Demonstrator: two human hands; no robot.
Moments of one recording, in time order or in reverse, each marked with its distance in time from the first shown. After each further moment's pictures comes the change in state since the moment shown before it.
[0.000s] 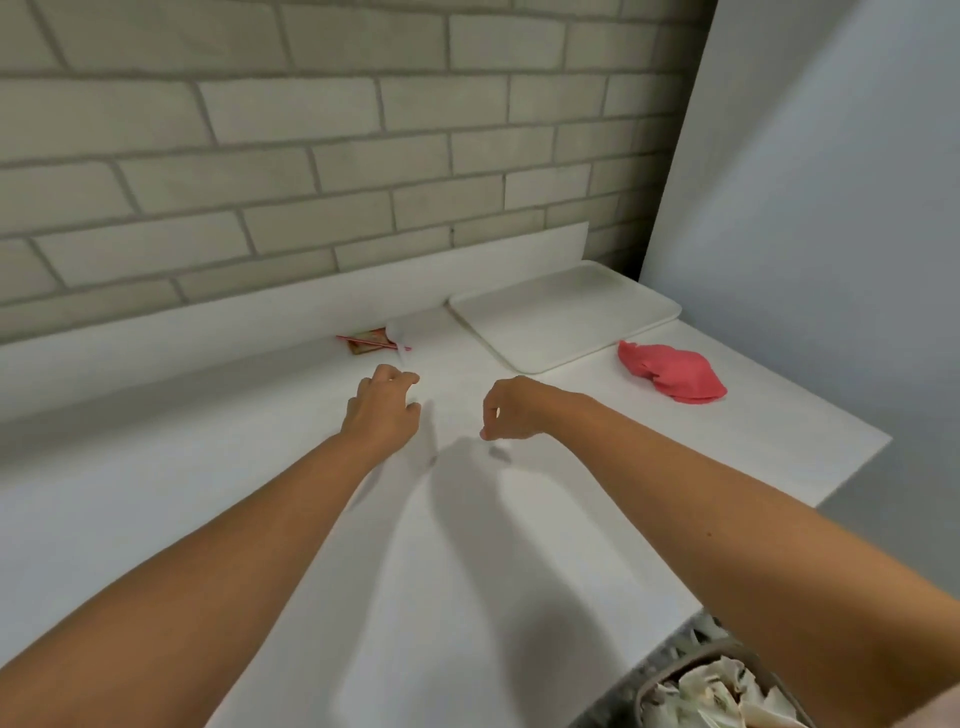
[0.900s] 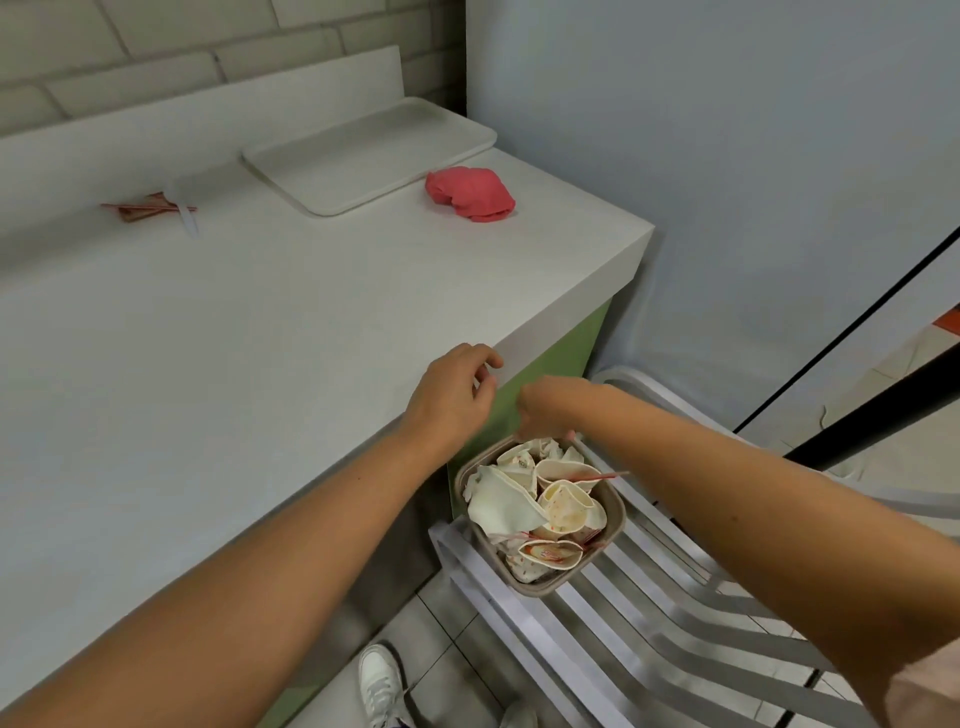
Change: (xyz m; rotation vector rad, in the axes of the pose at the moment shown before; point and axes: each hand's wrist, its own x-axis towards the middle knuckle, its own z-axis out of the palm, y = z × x) left_hand -0.192 0.224 0.147 -0.370 -0.132 0.402; right_hand -0.190 0.196 0.153 -0.133 -0.285 0.246
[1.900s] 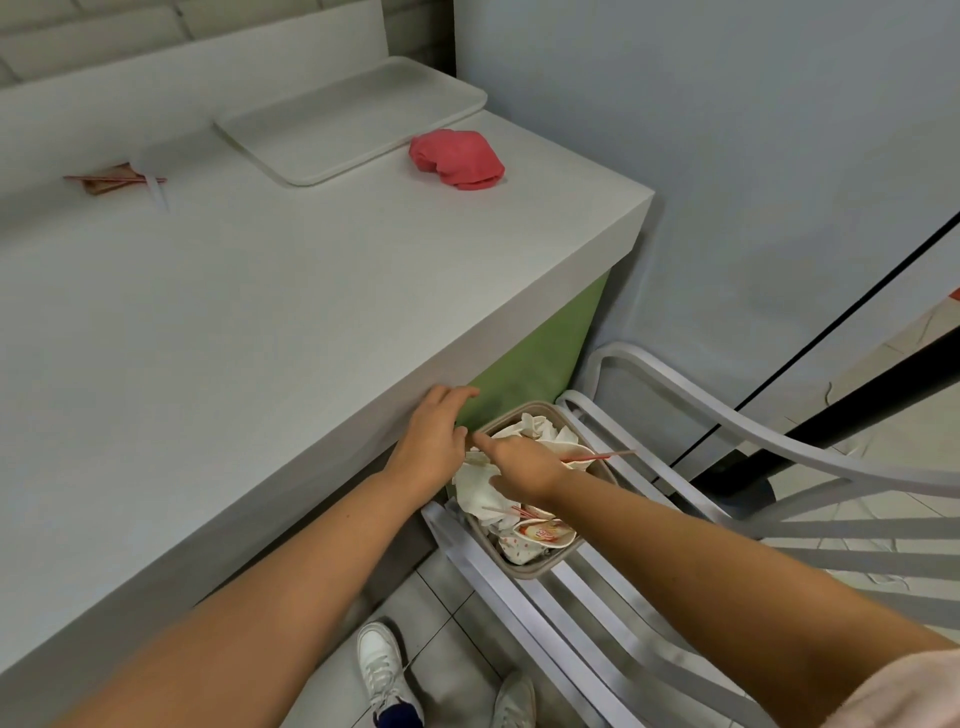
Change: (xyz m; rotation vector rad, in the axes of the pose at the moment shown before) left_hand -0.033 -0.037 0.047 0.026 -0.177 -0.164; right_hand 0.030 -0.018 0.112 0.254 0.255 -0.267
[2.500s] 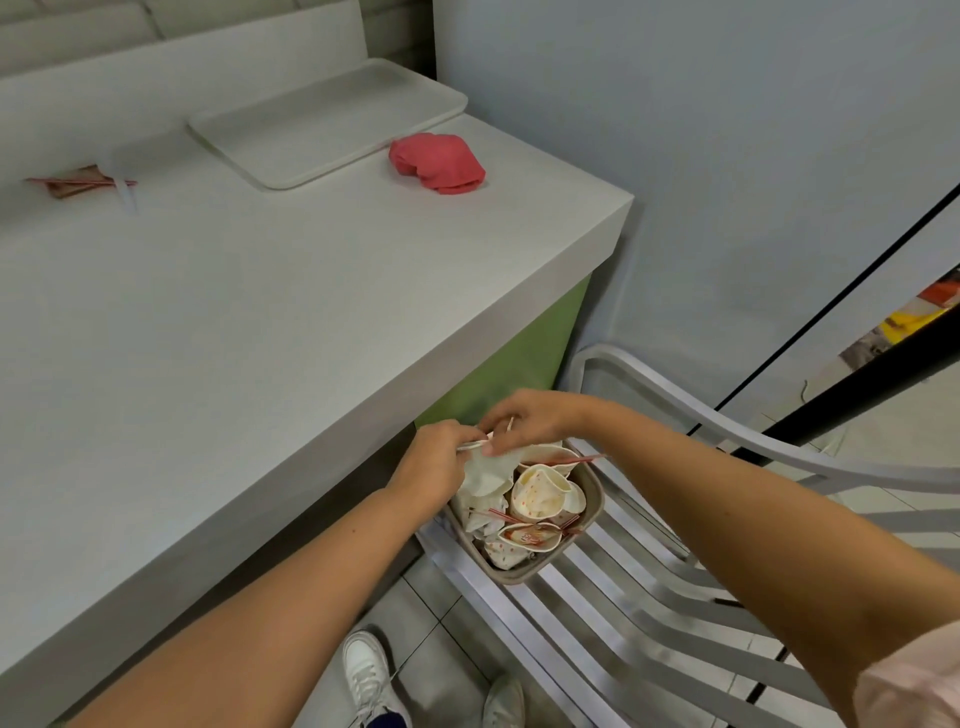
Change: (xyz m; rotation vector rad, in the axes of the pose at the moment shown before) left_hand -0.003 0.008 0.015 -0.018 -0.135 0.012; right_hand -0.005 0.033 -0.078 0.343 -0.251 -0.007
